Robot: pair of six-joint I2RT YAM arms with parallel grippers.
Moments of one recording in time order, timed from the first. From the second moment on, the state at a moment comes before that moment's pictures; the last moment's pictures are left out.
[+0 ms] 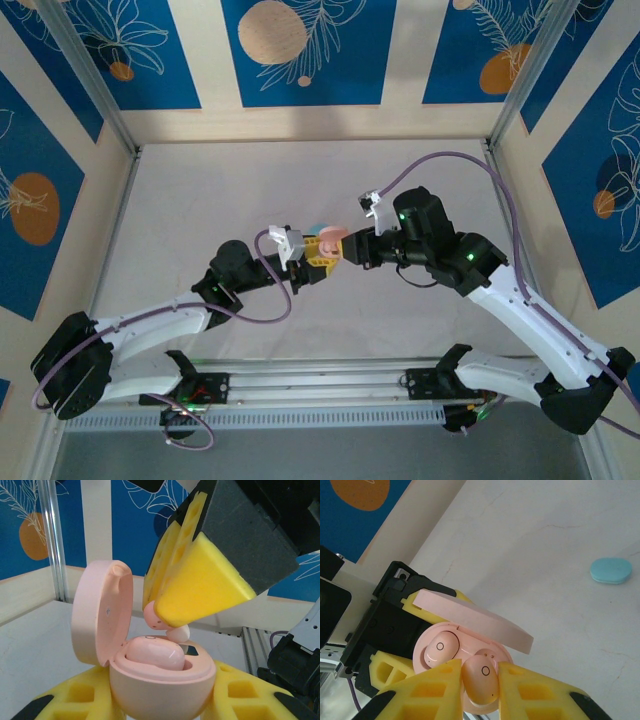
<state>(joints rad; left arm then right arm) -0.83 1.18 0.57 0.69 0.47 -0.10 0.73 1.04 1.19 -0.74 -0.28 0.44</state>
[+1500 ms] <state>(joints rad) -0.84 1.18 0.57 0.73 0.48 -0.13 0.76 1.03 1.19 -0.73 -0.25 0.40</state>
